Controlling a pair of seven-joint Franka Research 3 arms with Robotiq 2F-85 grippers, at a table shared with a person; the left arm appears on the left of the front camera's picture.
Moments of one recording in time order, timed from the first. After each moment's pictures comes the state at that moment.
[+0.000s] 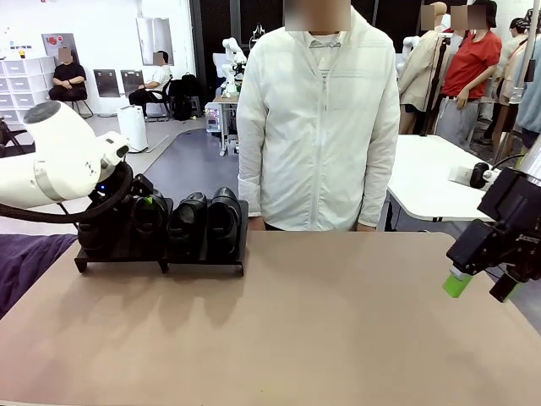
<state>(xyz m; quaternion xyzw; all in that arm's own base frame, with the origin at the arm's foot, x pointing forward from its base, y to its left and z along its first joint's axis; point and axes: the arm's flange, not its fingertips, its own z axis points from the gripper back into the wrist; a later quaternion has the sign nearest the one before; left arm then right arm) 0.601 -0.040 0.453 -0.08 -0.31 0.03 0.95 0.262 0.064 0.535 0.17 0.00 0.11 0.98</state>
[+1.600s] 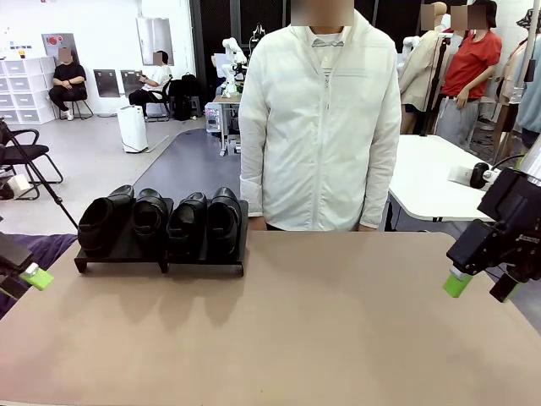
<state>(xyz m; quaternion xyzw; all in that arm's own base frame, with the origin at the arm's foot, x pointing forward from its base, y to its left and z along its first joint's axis) 0.286 0.038 0.490 -0.28 -0.11 -0.17 0.94 0.262 0.064 0.535 0.17 0.00 0.11 0.98</state>
